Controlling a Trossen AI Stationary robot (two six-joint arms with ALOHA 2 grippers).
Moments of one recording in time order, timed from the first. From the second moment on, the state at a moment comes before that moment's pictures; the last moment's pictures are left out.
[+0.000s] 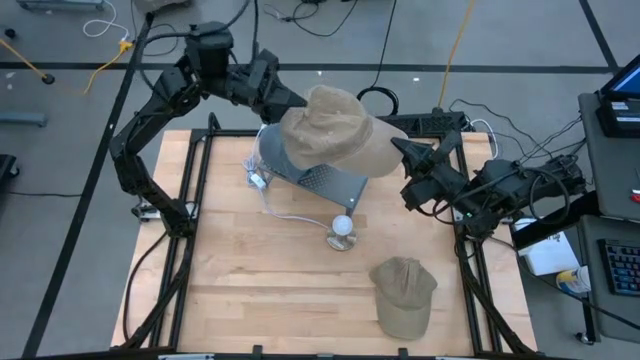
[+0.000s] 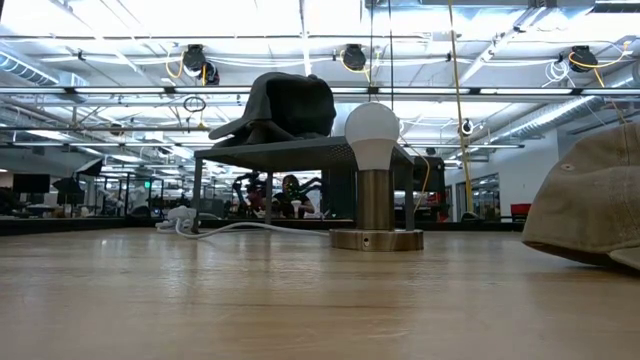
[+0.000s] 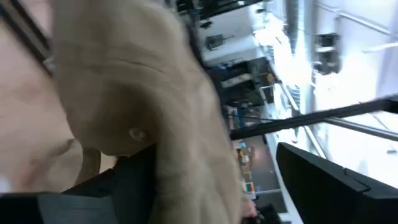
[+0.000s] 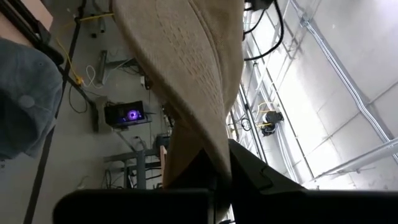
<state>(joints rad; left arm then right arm) 0.52 1.59 2.13 -0.66 0.82 -1.16 0.36 1.12 1.30 0.08 1.05 -1.62</state>
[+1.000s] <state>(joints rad) 0.59 1.60 2.13 -0.53 0.91 -1.08 0.36 1.12 1.30 -0.16 1.13 -1.04</state>
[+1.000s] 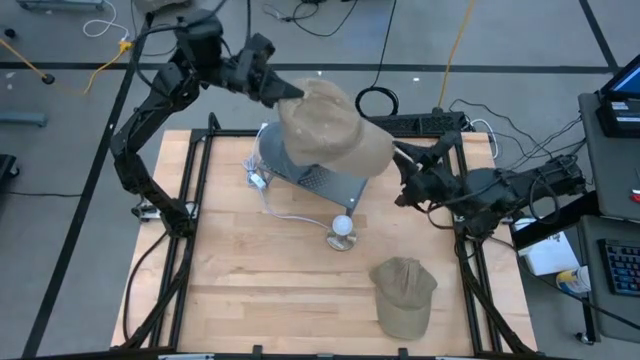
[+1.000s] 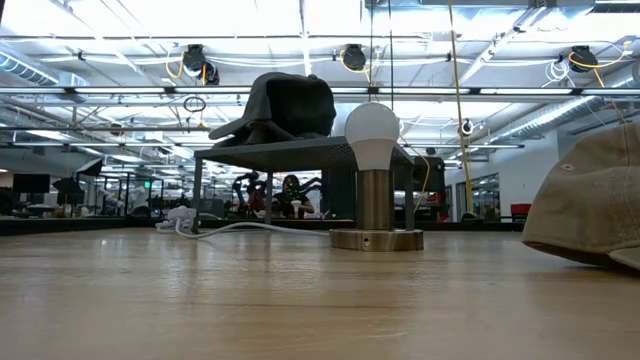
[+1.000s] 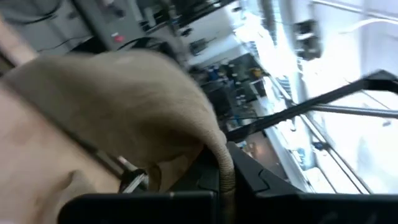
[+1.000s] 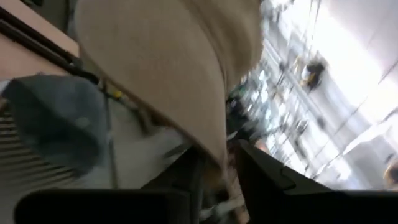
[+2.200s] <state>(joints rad) 0.58 1.82 2.13 -0.39 1.12 -0.61 0.44 1.12 1.30 0.11 0.62 -0.10</state>
